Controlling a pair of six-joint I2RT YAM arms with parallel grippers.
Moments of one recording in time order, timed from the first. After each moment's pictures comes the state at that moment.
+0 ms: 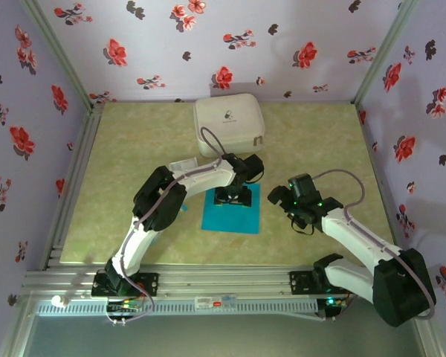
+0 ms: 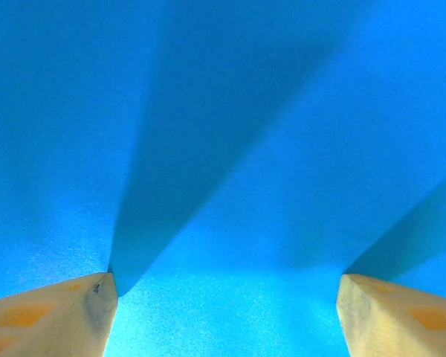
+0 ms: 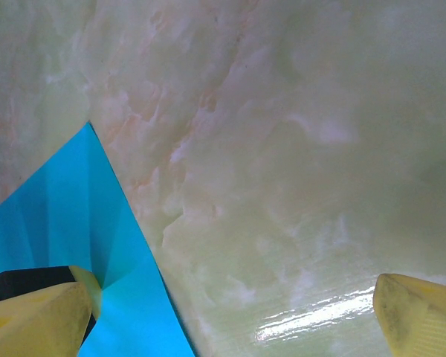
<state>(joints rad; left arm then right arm) -0.95 2.23 1.75 -1.04 -0.05 -0.83 0.42 1.07 0.53 -0.48 -0.03 1.06</state>
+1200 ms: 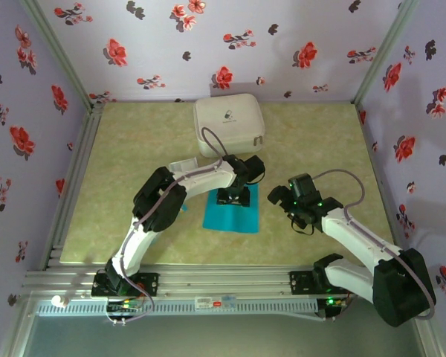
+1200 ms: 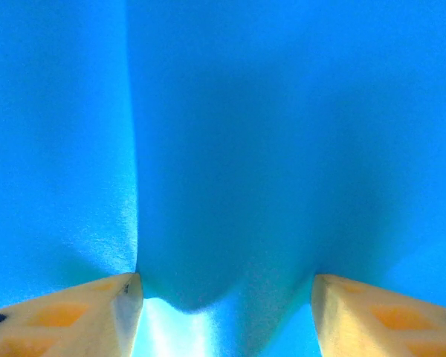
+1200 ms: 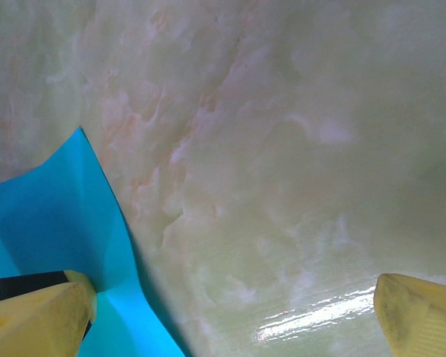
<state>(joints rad) -0.96 2.22 1.73 -1.01 -0.08 -0.82 0.42 1.07 0.53 -0.48 -0.03 1.06</state>
